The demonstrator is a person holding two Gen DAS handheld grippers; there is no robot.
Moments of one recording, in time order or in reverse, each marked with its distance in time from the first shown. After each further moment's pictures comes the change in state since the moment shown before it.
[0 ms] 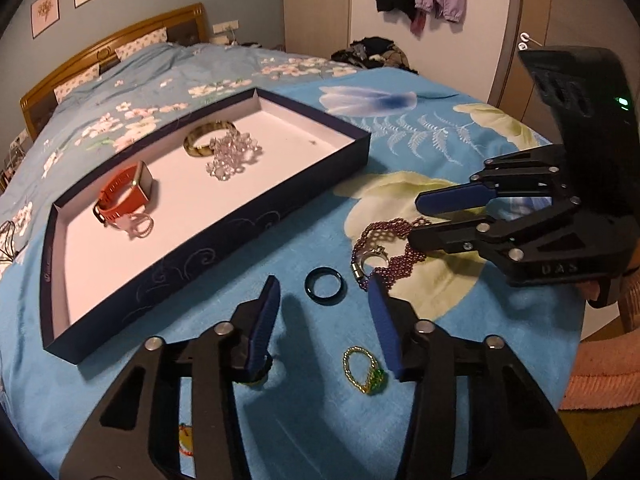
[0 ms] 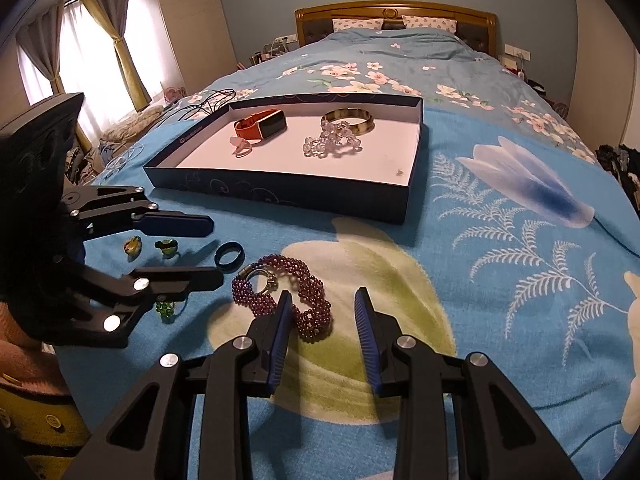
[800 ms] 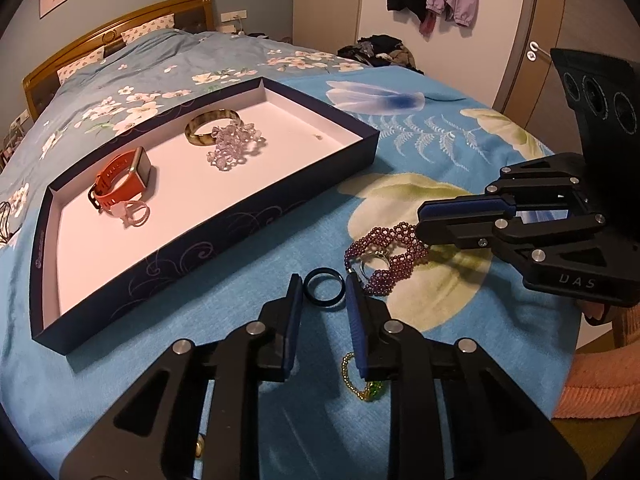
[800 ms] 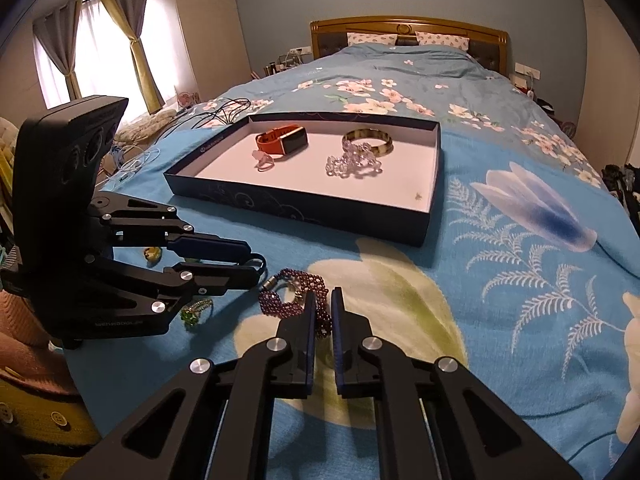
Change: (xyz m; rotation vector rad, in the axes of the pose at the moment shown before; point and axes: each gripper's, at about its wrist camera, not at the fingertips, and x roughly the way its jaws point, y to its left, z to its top) left arm 0.003 0.006 0.002 -0.058 0.004 -0.016; right arm -0.009 0.012 0.006 -0.043 -0.052 0.027
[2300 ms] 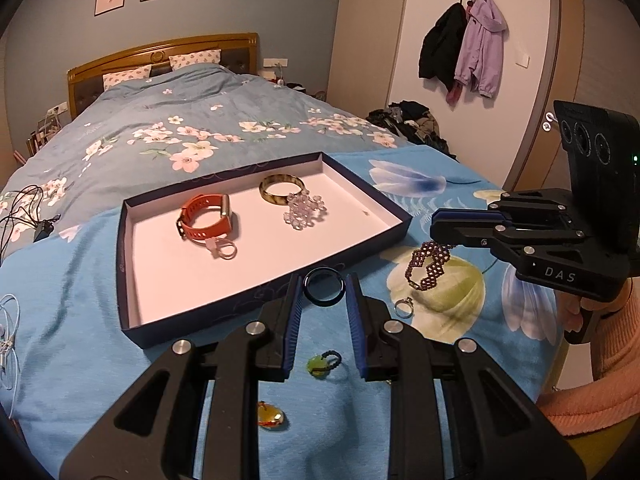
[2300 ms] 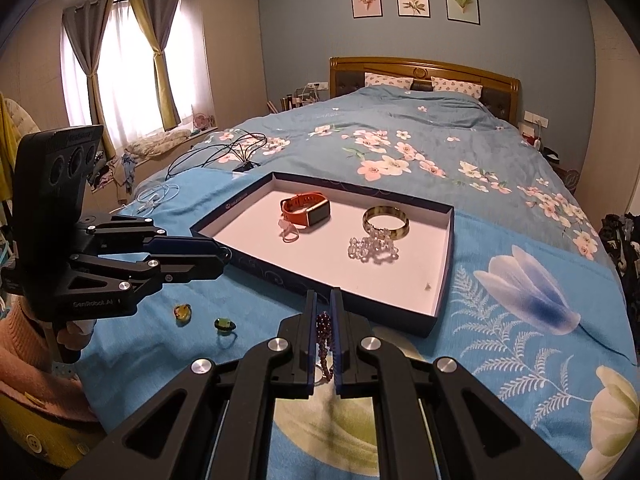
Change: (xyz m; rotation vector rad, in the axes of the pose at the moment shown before) left arm -0.086 0.037 -0.007 -0.126 -0.218 0.058; right arm -0.024 0.024 0.047 -0.089 -0.132 -0.006
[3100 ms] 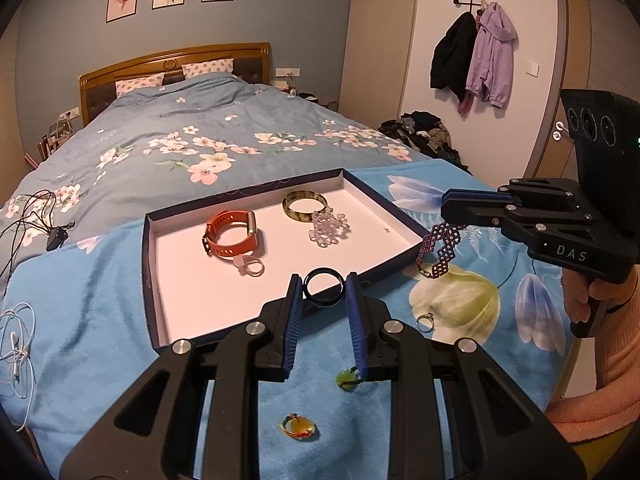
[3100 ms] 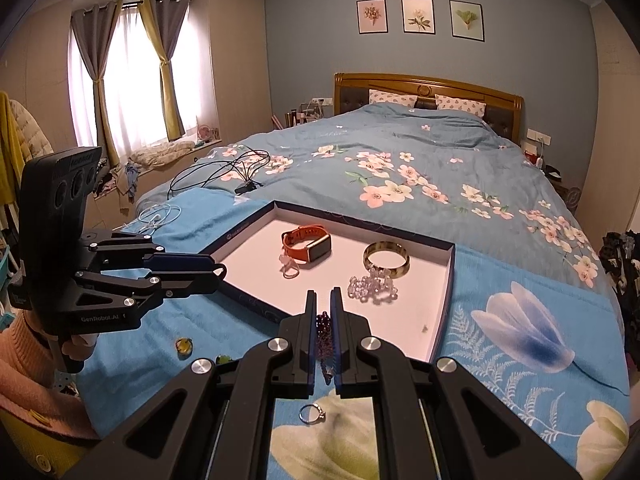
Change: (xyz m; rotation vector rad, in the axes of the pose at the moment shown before) left arm -0.010 0.015 0.011 -0.007 -0.034 0.044; right arm -0.001 0.001 0.027 -0.023 -0.058 0.003
